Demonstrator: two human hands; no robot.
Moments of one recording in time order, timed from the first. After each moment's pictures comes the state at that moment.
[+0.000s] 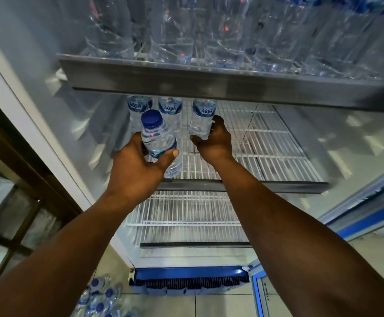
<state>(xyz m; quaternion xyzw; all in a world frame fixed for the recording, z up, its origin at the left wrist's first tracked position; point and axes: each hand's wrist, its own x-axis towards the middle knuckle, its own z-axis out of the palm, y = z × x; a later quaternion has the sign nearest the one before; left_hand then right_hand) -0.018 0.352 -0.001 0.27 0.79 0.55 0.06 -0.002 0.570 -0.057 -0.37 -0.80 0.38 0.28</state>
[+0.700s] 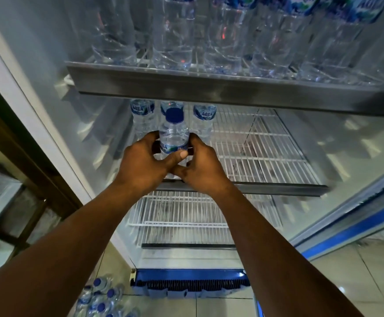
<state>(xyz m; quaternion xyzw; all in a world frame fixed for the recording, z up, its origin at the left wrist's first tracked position) -0.026 0.361 -0.002 0.31 0.80 0.51 0.10 0.053 0.492 -0.023 -0.16 -0.85 0.46 0.20</state>
